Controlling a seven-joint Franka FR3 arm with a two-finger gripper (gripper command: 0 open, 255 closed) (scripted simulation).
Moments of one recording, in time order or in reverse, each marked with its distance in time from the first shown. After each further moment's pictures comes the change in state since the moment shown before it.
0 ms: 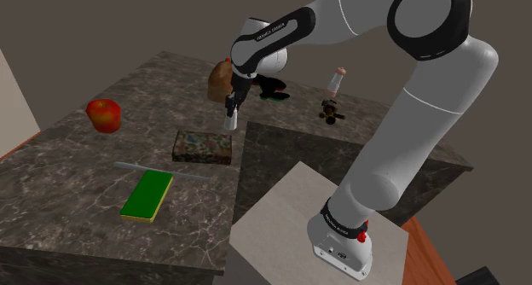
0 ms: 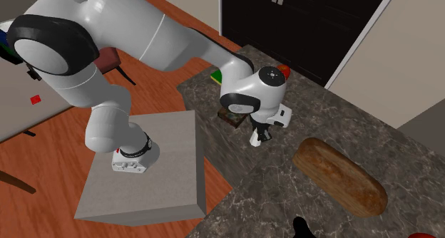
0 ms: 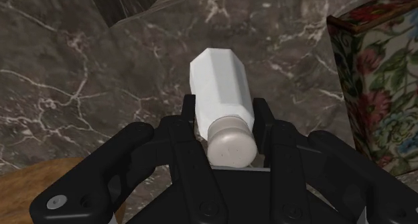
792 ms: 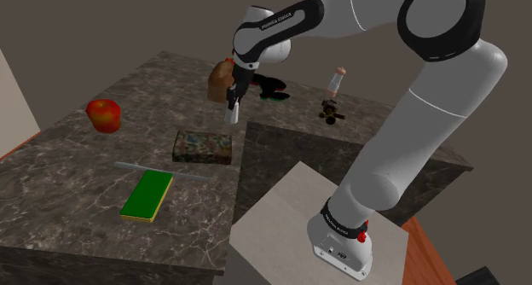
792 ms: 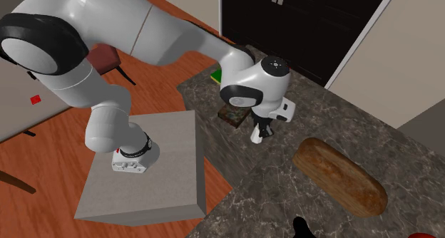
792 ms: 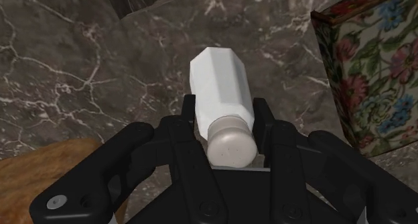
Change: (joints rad) arm -0.001 -0.047 -0.001 0.035 -0.017 -0.081 0.015
